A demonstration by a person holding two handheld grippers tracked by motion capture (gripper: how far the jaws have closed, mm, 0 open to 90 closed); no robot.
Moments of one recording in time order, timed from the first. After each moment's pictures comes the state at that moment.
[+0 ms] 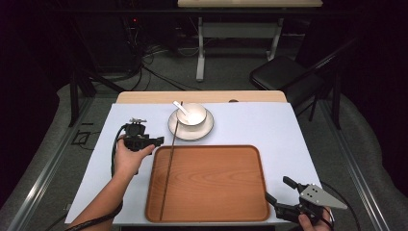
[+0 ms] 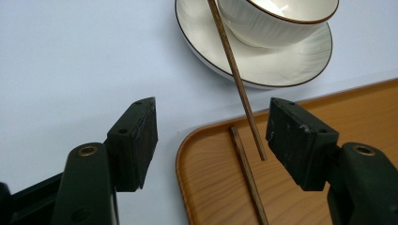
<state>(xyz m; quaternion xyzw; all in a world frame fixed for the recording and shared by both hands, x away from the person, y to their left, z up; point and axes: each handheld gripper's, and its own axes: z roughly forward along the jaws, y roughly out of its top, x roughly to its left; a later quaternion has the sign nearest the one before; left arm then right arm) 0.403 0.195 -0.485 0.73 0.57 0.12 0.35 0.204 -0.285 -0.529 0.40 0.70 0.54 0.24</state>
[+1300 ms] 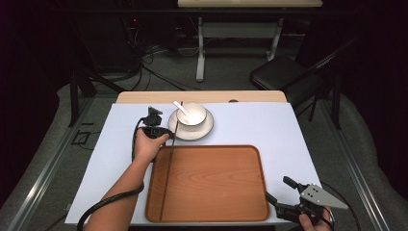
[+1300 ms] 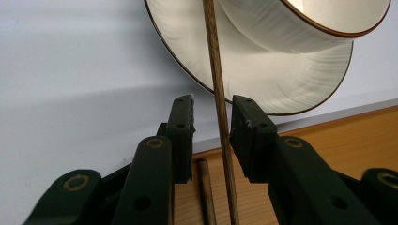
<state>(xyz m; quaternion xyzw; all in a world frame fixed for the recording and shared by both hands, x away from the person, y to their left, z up) 0.460 0.160 -0.508 0.72 0.63 0.00 0.29 0.204 -0.286 -0.529 0.41 0.69 0.54 0.24</state>
